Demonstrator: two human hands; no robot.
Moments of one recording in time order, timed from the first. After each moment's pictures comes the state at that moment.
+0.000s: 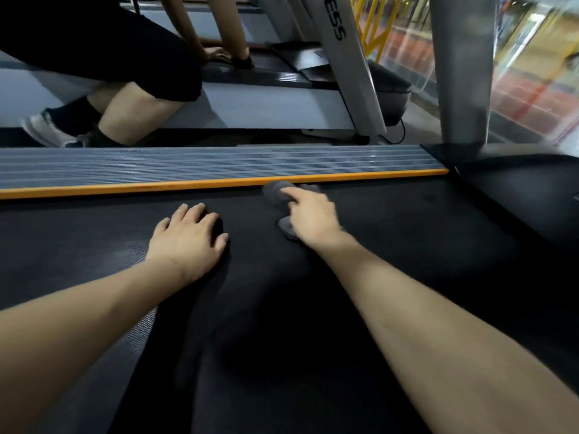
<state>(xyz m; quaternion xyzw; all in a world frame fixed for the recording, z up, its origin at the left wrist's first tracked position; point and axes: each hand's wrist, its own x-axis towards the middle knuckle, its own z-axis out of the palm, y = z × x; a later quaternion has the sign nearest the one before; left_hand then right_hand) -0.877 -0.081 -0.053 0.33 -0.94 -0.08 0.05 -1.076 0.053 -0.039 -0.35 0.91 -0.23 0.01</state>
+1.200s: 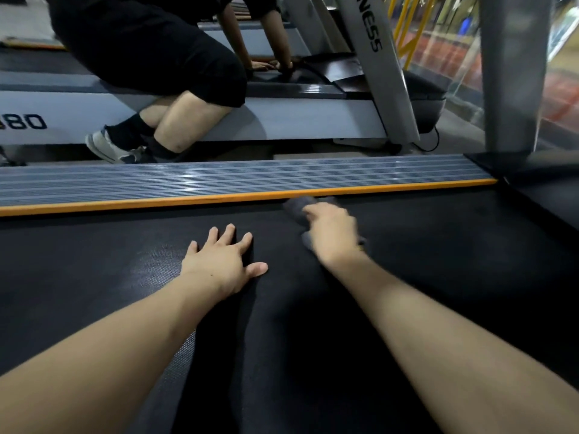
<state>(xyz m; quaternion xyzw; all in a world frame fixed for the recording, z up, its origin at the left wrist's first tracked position) -0.835 -0.106 -0.043 0.33 -0.93 -0.11 -0.11 -1.020 0.012 -0.043 -0.39 0.91 -0.15 -0.06</state>
